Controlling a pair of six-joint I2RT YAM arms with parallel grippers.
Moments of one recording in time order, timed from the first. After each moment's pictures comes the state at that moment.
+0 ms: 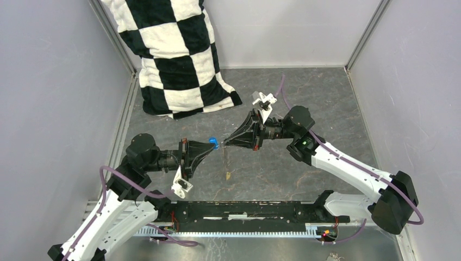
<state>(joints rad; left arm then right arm) -0.61 0.54 0.78 -0.38 0.84 1.40 0.78 1.18 0.89 0.53 -0.88 0.50</state>
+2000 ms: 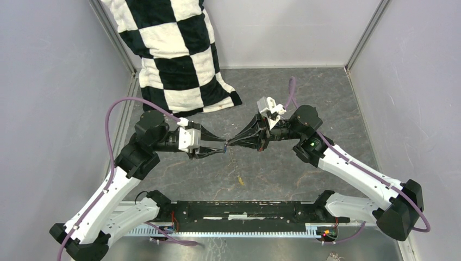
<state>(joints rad) -0.61 0.80 0.98 -0.31 0.94 0.41 0.78 1.11 0.92 0.43 -0.91 0.24</state>
